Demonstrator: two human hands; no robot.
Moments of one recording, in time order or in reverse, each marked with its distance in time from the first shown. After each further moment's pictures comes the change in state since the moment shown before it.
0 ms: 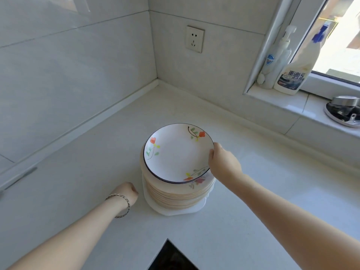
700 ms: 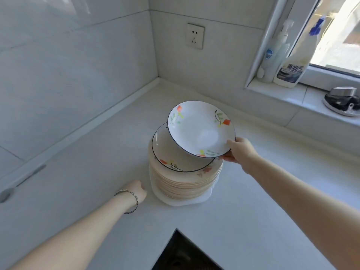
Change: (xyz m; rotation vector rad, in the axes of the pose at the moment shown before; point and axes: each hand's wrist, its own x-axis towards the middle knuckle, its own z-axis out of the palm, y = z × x) left_hand -0.028 -0.002 -0.004 0.216 -0.009 0.107; right_hand -0.008 0.014 -0.020 0.968 -0.099 0.307
